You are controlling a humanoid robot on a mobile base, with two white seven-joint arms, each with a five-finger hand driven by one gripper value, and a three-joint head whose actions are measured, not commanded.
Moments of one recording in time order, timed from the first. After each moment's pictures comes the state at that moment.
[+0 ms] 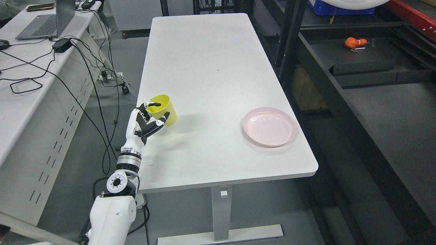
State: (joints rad) left arm -0.61 0.01 0.14 -0.85 0.12 -0.39 -0.15; right arm 0.00 0.00 0.00 -0.24 0.00 0.09 -0.12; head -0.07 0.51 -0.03
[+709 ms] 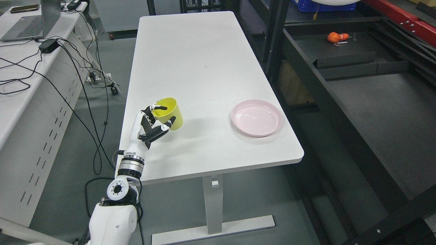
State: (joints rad) left arm -0.51 0.00 0.10 -1.05 0.13 -0.31 -0.16; right arm 0.00 0.00 0.00 -0.24 0.00 0.09 -0.12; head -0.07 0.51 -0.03
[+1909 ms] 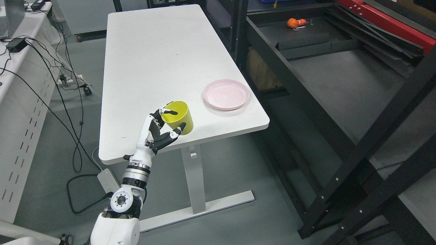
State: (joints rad) left arm -0.41 0.00 0.02 -1.22 0.13 -0.32 -0.16; right arm 0.00 0.00 0.00 -0.24 0.00 0.09 -0.12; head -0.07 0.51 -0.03
